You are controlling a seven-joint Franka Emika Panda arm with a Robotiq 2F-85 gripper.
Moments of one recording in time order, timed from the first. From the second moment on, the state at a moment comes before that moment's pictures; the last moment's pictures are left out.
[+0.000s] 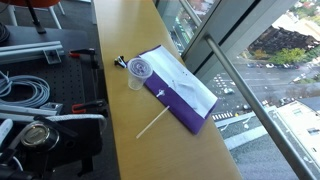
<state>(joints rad) -0.06 -0.69 -0.10 -2.57 -0.12 2.13 -0.13</state>
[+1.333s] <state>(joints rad) -0.01 -0.17 -0.31 -2.39 -0.03 2.37 -0.63</state>
